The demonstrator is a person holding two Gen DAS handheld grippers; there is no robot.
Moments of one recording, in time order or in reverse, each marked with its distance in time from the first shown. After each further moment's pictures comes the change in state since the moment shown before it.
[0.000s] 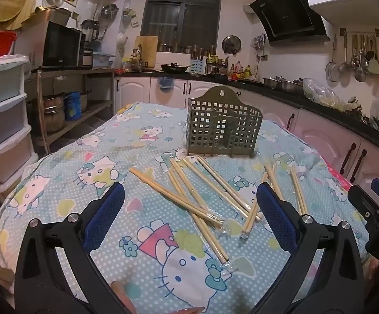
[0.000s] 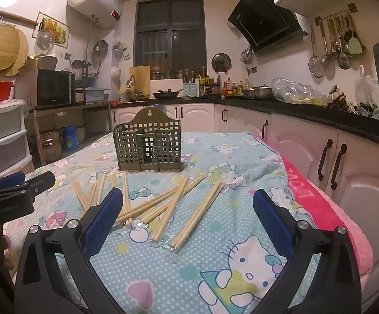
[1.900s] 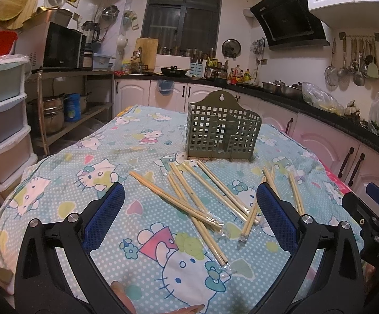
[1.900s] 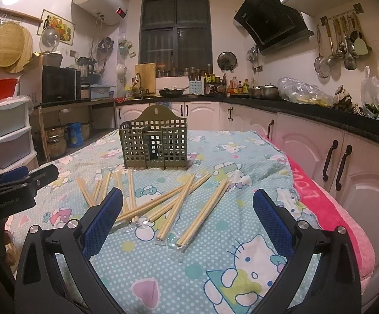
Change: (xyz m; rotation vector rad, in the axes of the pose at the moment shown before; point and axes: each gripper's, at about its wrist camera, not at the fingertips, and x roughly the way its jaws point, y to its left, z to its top) left arm -0.002 -0.003 0.003 -0.007 -0.020 -0.002; right arm 0.002 0.006 0.002 -0.015 0.017 0.028
